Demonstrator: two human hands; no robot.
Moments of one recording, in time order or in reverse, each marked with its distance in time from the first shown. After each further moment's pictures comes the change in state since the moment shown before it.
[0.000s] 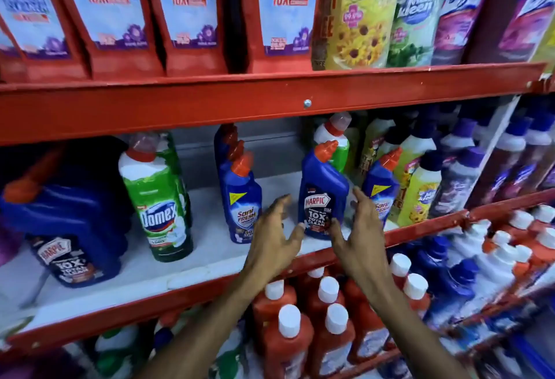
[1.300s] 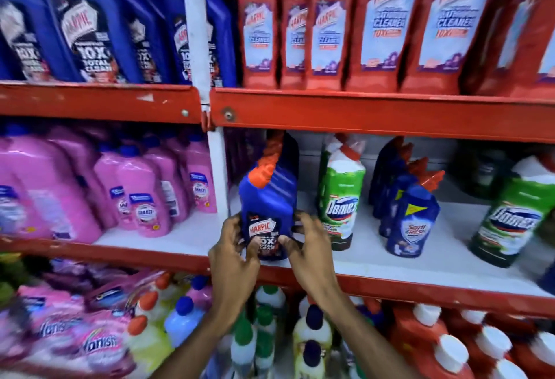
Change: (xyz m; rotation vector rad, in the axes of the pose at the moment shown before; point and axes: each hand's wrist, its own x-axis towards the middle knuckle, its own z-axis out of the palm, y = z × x) left_hand -0.164 -0.120 -0.253 0.102 0.789 -0.185; right_hand -0.103 -0.241 0.200 0.400 -0.463 -0.215
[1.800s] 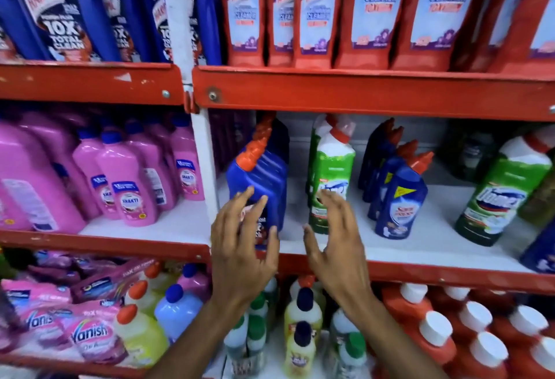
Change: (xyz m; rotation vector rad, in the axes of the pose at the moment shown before) left_hand -0.016 0.014 0.012 0.276 0.135 0.616; right_hand -0.029 0.015 -0.047 -0.241 0.193 -0.168
